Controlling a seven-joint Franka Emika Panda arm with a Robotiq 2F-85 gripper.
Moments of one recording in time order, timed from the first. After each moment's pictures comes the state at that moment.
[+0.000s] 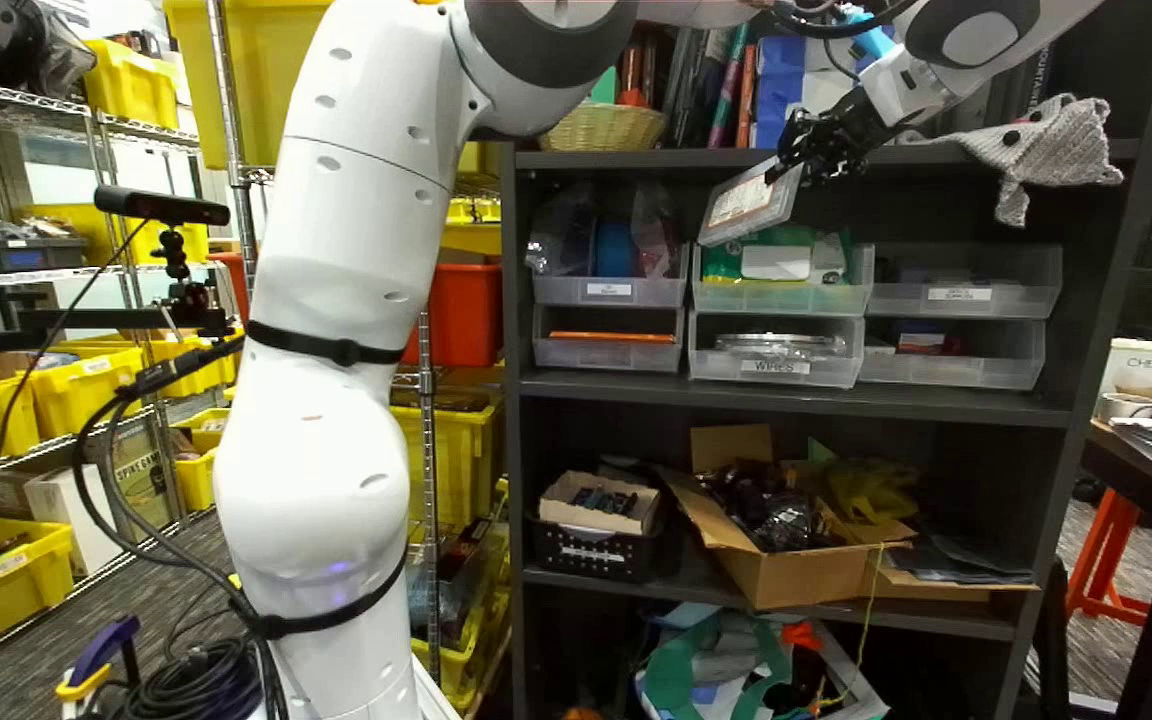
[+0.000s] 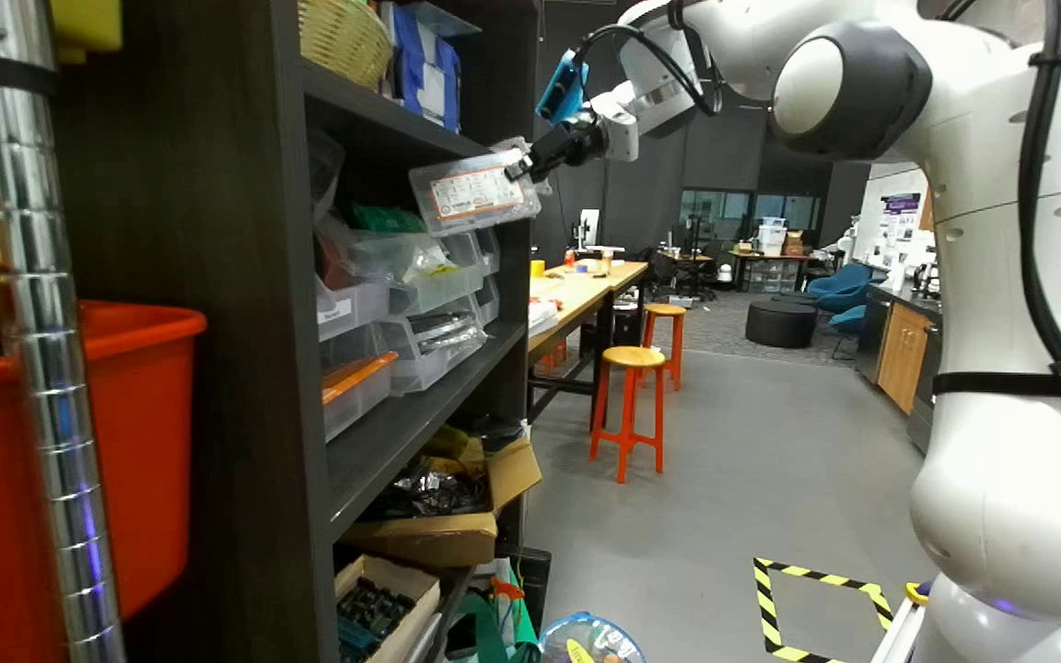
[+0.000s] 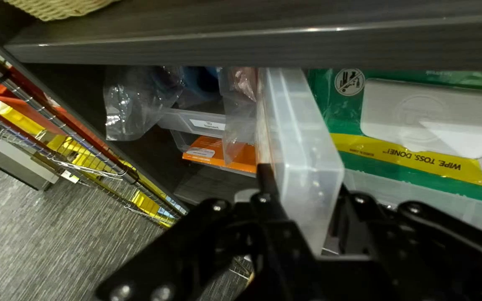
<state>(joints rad) -0.26 0.29 -0.22 -1.29 1.12 1.33 1.90</state>
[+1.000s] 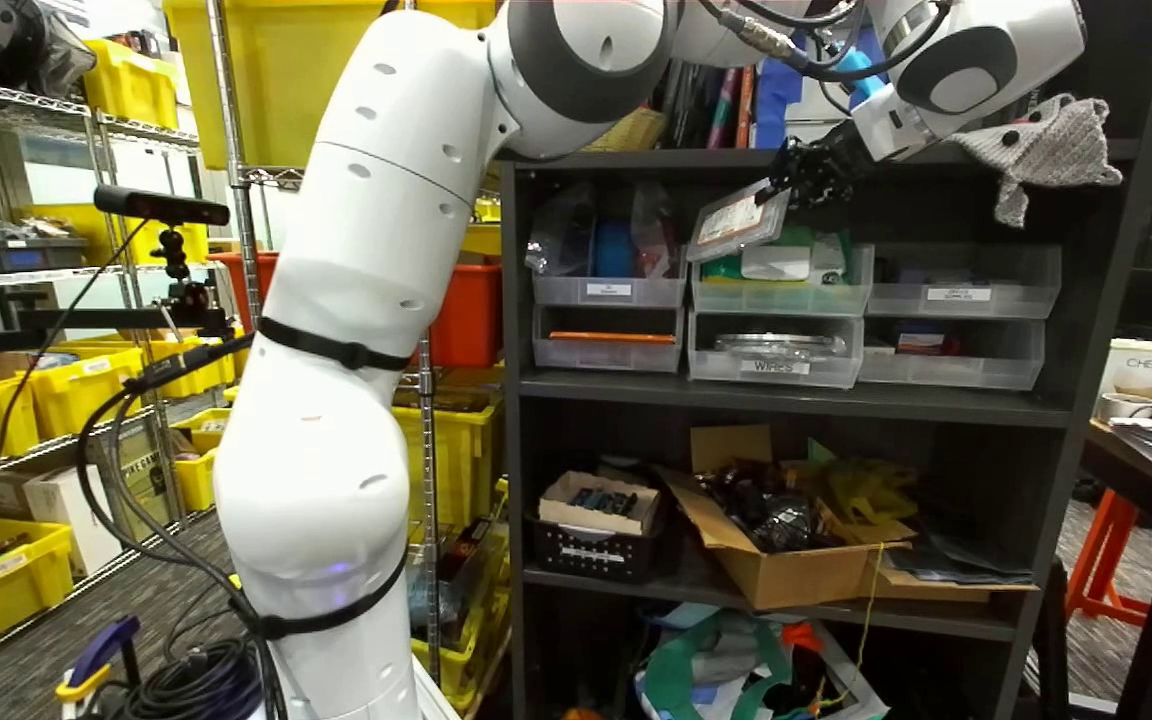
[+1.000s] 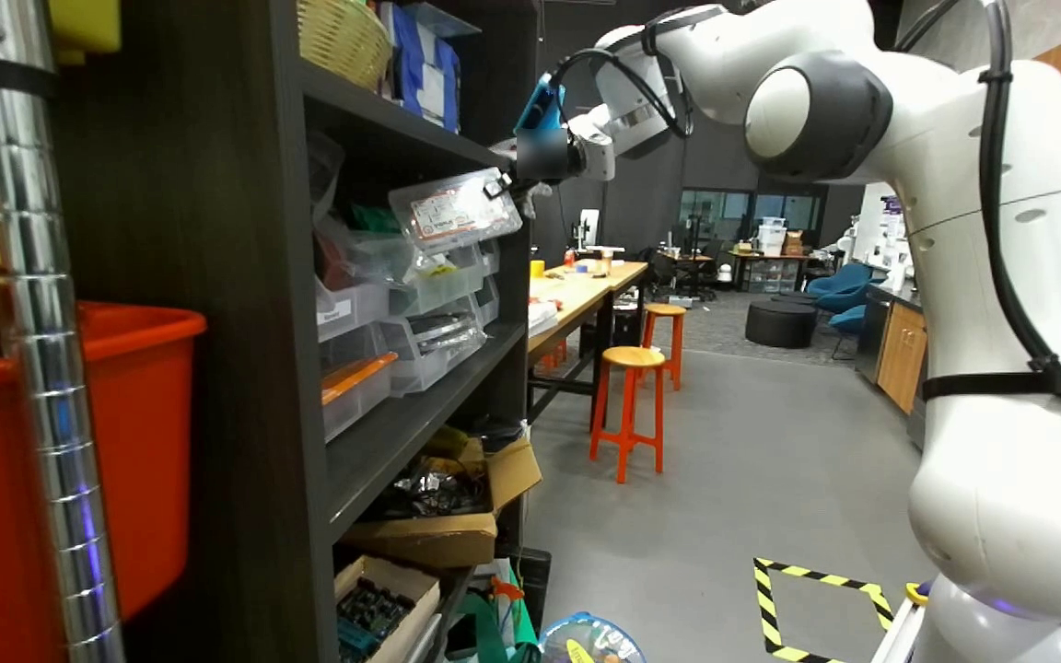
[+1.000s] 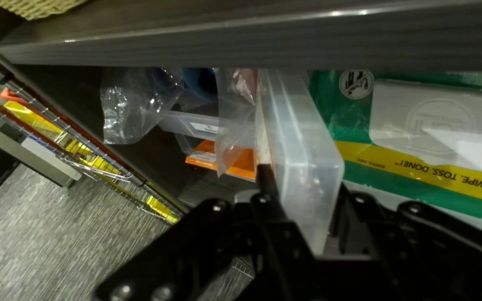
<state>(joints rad) -0.26 0.38 -0.16 -1.24 1.14 1.32 1.91</state>
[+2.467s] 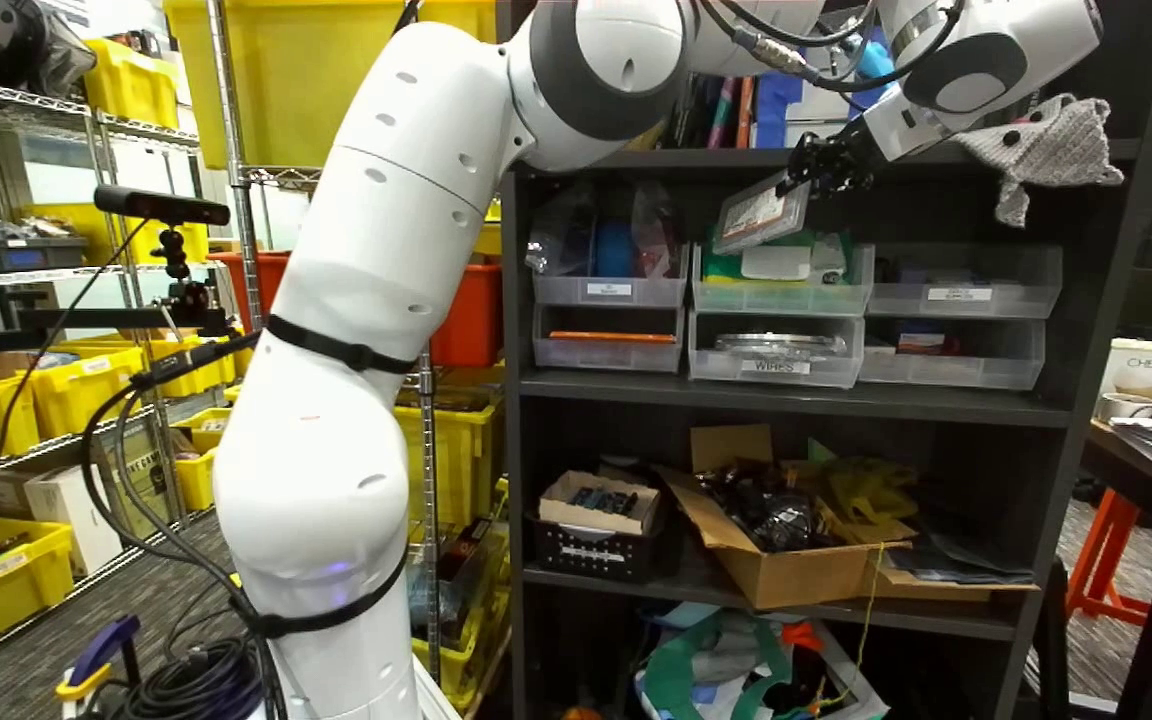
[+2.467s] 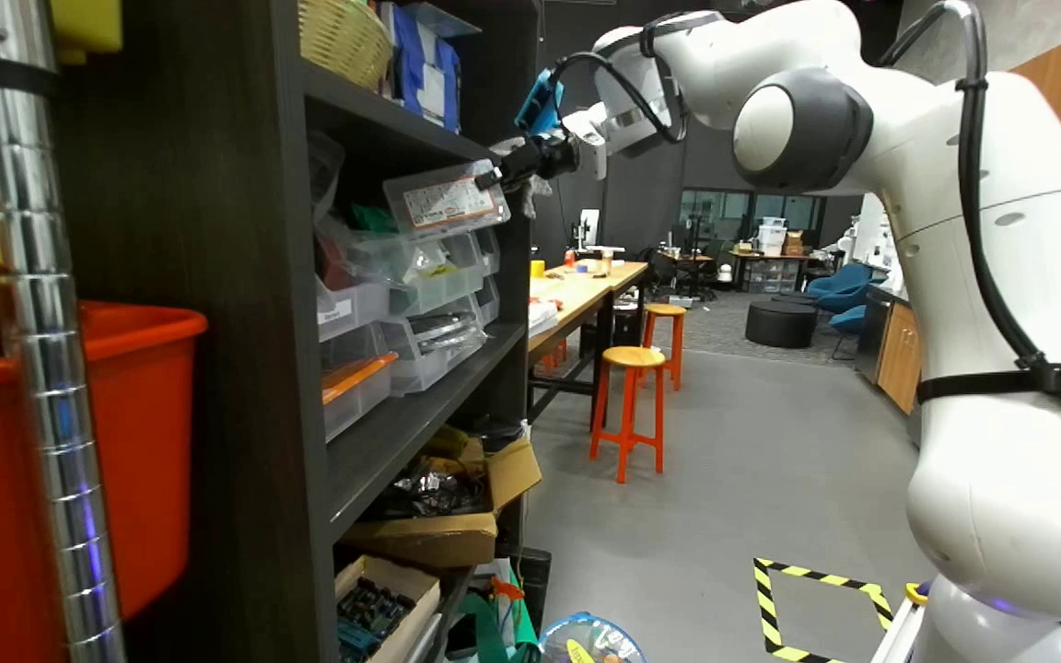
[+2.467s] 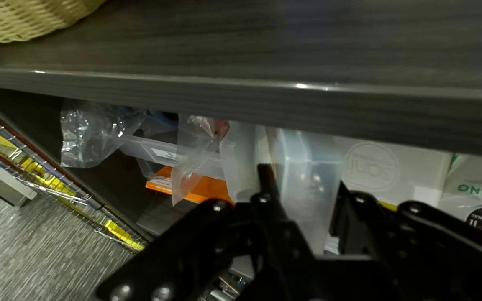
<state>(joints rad) -0.27 0.43 -0.16 -1.16 1.20 1.41 1.87</state>
